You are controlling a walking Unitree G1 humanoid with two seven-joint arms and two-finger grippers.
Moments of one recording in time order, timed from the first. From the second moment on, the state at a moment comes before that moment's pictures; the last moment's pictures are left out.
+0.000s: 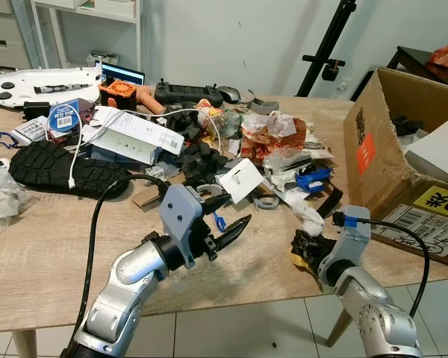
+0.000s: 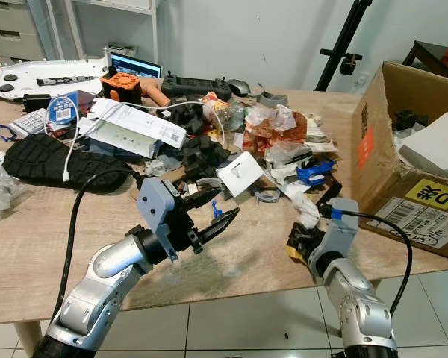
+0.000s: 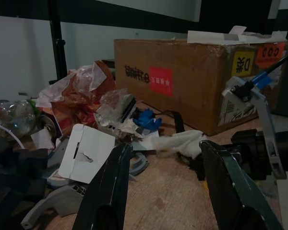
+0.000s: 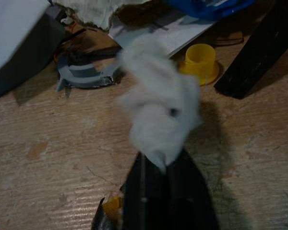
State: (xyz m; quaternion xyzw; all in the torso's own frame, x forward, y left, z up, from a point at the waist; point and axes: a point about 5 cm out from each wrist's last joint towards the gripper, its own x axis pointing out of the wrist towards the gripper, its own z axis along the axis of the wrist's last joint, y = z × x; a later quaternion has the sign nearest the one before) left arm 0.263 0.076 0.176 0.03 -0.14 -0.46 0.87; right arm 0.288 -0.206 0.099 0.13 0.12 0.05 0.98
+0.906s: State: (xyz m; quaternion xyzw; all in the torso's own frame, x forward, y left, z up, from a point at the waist) left arm 0.276 0.080 0.181 0.04 -0.14 -0.45 0.88; right arm 0.351 -0.202 0.282 0.04 -0.15 0.19 0.97
